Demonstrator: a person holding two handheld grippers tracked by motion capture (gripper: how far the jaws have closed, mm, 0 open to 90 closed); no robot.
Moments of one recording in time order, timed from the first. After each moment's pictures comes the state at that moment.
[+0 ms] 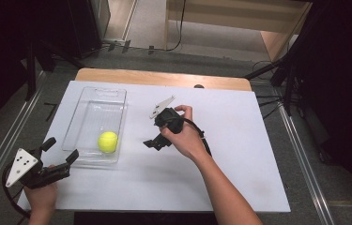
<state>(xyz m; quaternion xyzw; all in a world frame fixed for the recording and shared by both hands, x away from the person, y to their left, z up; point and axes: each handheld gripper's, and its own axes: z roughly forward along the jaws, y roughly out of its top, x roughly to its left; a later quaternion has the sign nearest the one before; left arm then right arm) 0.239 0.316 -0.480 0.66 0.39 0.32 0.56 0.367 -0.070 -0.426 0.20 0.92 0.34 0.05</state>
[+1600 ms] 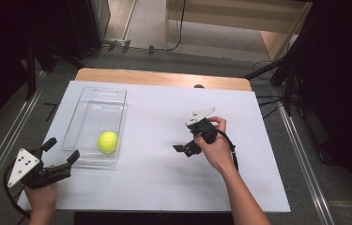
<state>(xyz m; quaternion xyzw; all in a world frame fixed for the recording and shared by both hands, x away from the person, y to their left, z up) 0.239 0.314 -0.480 0.67 0.38 0.32 0.55 0.337 -0.162 -0.447 0.28 0.89 0.36 0.07</state>
